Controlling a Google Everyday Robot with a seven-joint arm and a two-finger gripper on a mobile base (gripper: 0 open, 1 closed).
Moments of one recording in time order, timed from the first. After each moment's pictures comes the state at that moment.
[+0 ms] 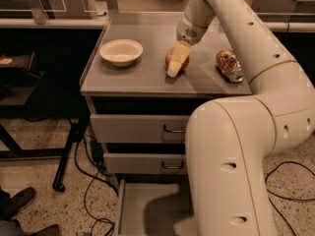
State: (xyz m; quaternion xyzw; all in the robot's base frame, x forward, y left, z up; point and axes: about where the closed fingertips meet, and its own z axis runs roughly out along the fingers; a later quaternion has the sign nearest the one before) arm 0.754 -0.070 0.846 -0.62 0.76 0.09 0.18
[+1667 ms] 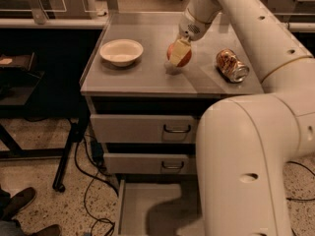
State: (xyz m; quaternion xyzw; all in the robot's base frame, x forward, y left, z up) arm 0.752 -0.073 0.867 -0.61 0.76 0.07 0.21
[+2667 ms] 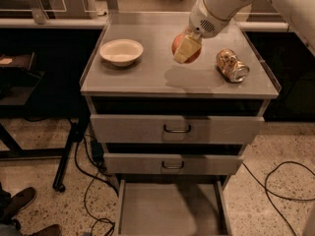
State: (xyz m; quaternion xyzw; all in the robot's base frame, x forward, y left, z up) arm 0.670 -0.082 0.938 -0.58 0.76 0.03 0.29
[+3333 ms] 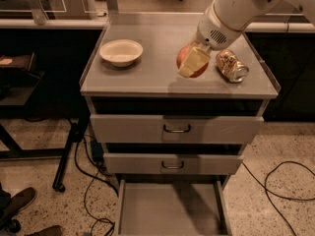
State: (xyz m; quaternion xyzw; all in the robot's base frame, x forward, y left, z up) arm 0.605 -0.083 0.936 -0.58 0.76 0.05 0.27
